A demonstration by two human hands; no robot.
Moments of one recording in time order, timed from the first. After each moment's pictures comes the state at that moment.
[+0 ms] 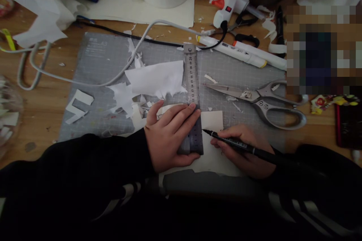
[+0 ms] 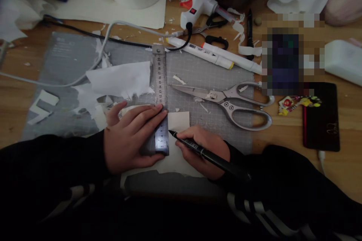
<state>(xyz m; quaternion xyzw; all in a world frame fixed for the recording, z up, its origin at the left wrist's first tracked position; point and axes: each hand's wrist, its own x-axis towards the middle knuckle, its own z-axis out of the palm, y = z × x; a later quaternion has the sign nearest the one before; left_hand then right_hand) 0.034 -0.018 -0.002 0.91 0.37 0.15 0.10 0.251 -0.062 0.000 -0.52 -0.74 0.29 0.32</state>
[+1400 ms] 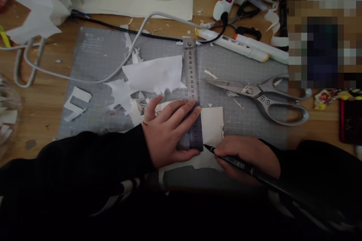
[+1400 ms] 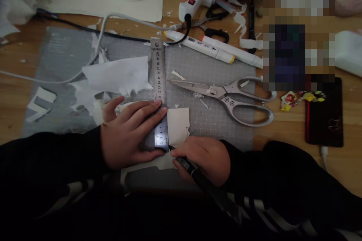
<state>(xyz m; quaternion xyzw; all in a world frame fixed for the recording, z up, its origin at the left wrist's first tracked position) 0.032 -0.016 -0.001 0.93 0.35 0.13 0.07 0.251 -0.060 0.010 -0.37 -0.80 0.34 0.33</state>
